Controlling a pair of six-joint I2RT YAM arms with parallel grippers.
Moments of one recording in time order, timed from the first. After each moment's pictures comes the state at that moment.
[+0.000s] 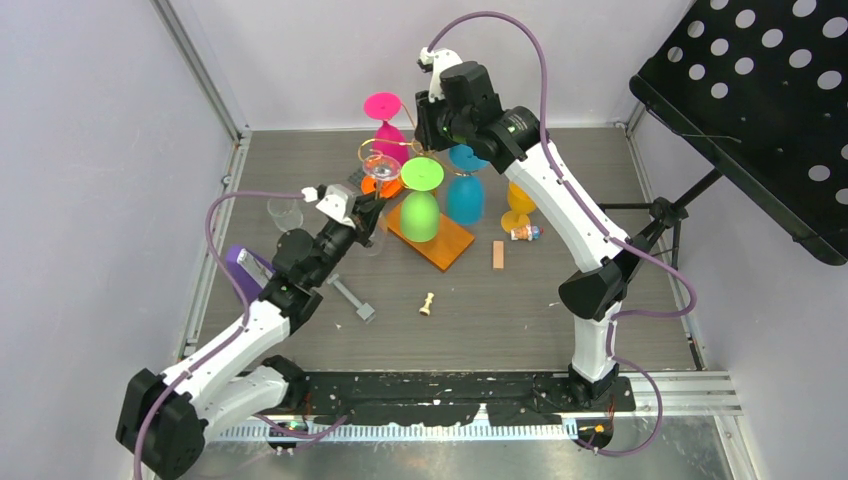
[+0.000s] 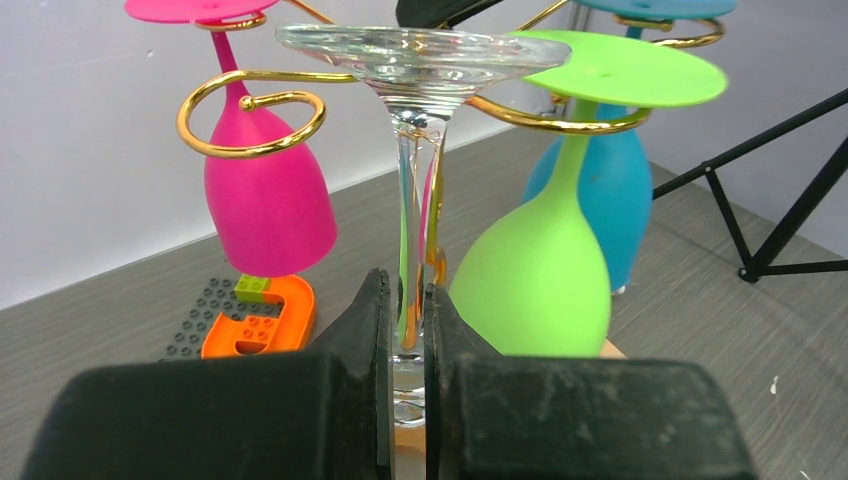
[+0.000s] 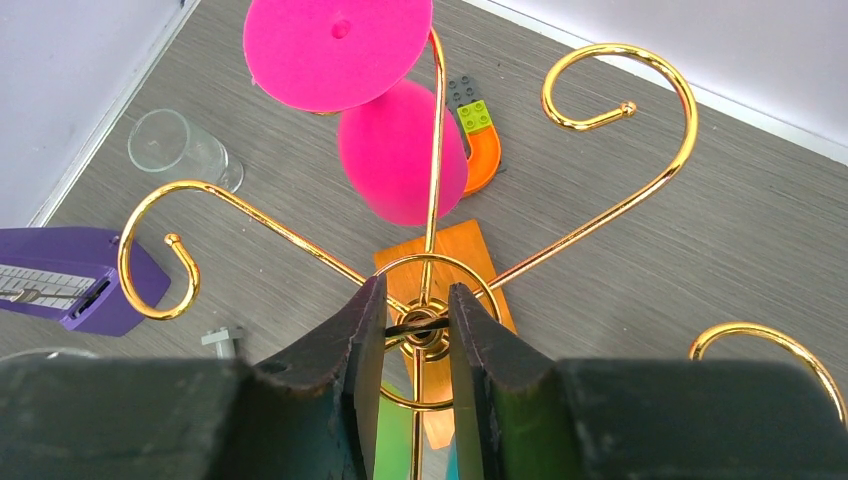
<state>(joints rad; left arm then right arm) -0.55 0.92 0.56 0.56 0.06 -0.02 0.68 1.93 2.29 -0.83 0.09 0.17</state>
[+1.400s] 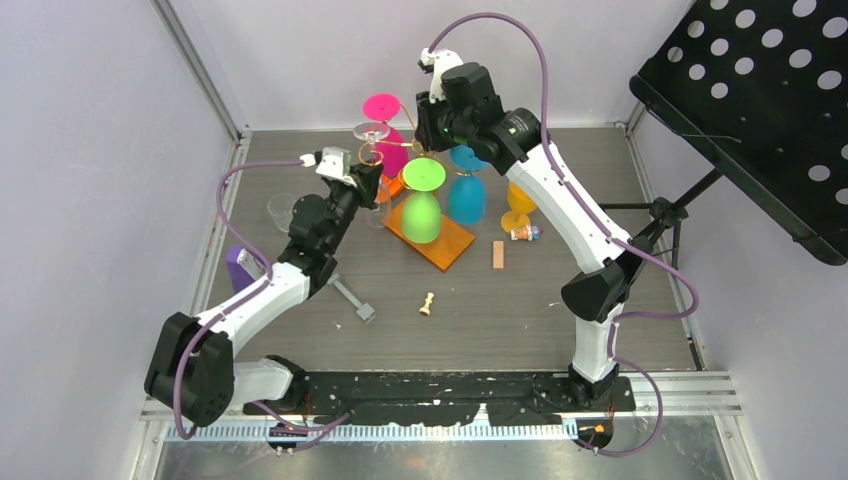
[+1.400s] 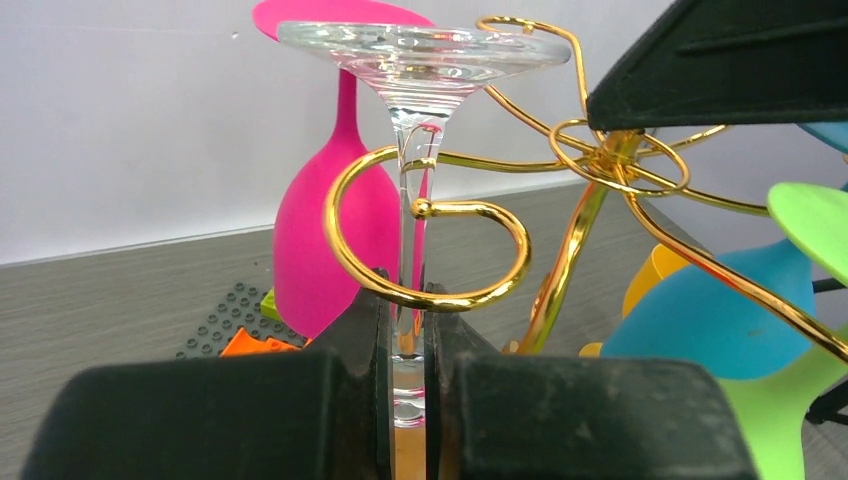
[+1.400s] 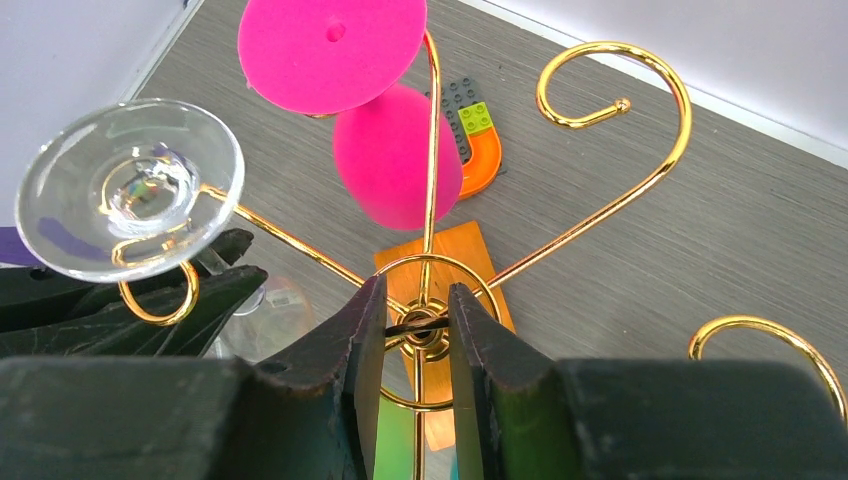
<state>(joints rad) -0.46 1.25 0.72 0.72 -0.04 -0.17 0.68 1.92 2.26 -0.81 0.09 0.16</state>
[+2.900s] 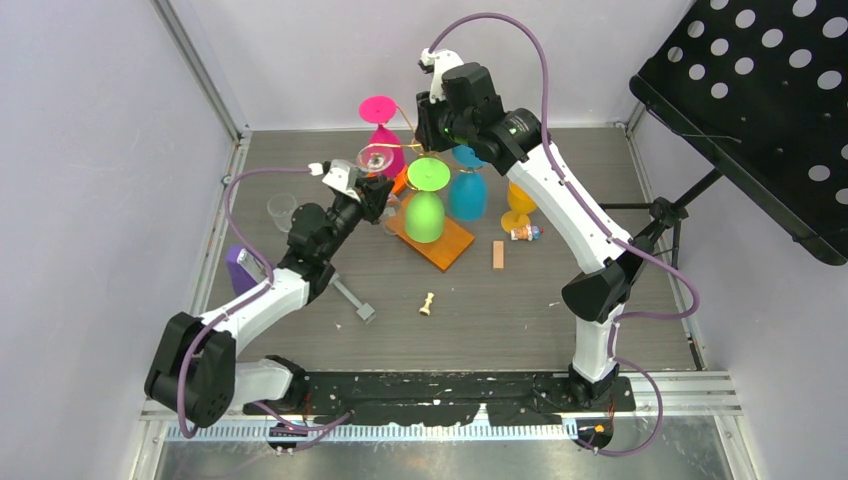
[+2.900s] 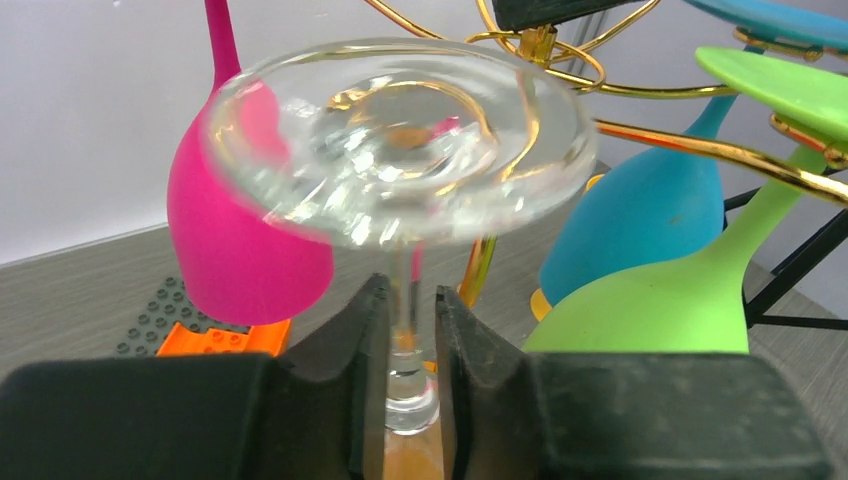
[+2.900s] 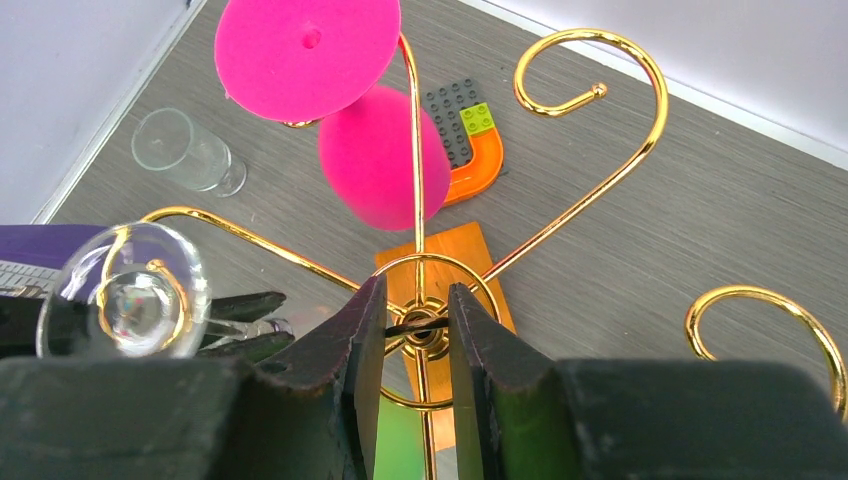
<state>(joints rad) -0.44 1.24 0.64 0.78 0.16 -0.18 0.68 1.91 2.25 -0.80 0.08 0.16</state>
